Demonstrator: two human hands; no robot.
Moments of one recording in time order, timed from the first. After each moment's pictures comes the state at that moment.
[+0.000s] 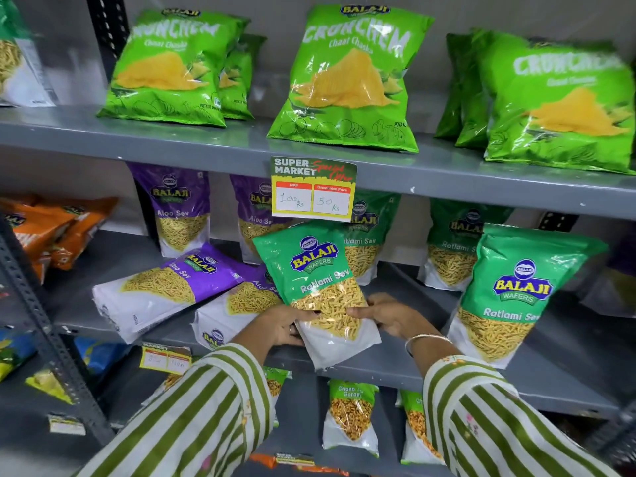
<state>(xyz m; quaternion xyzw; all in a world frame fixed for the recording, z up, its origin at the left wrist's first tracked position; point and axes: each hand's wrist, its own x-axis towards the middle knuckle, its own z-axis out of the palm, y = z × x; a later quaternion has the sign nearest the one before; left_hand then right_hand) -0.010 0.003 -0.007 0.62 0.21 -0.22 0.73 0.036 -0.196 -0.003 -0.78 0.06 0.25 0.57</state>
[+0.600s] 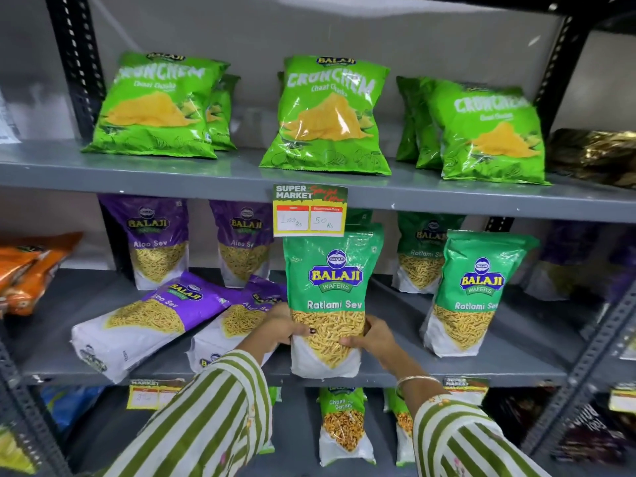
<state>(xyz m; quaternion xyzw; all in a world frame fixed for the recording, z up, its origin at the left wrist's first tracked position) -0.008 0.013 0.008 0.79 0.06 -0.15 0.59 -0.029 -0.187 -0.021 -0.80 0.06 0.03 0.59</state>
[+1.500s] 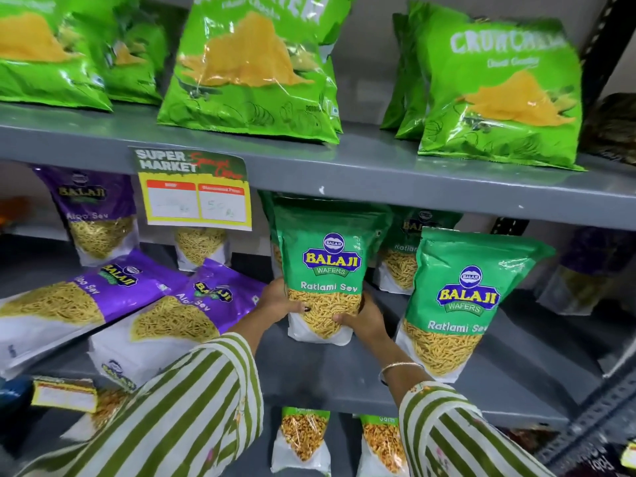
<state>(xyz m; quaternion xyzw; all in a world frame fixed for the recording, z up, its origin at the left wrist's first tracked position) 0.089 -0.090 -0.027 0.86 0.04 -0.01 0.51 0.073 -0.276 -0.044 -0.82 0.05 -0.02 0.58</state>
